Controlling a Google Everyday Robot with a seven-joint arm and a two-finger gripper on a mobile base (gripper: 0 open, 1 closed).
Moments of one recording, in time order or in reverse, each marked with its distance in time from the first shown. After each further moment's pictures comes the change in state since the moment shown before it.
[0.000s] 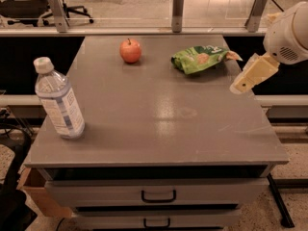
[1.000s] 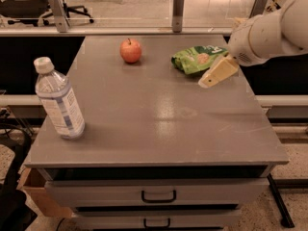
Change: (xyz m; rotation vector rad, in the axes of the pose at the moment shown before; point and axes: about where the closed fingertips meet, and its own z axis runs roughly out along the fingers) arm -0.044 -0.003 0.073 0.040 -0.140 0.003
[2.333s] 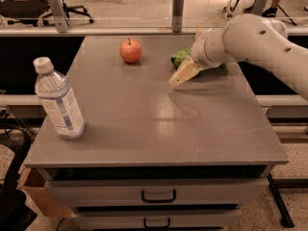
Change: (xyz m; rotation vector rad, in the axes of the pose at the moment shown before) arm -0.032 0.009 0.128 -0.032 -0.096 -0.004
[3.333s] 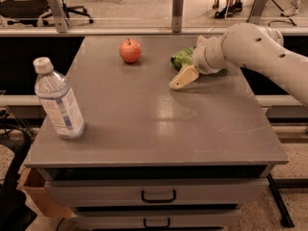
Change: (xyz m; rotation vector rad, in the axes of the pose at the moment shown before) arm 0.020 0.005 0.017 -0.009 0.016 0.065
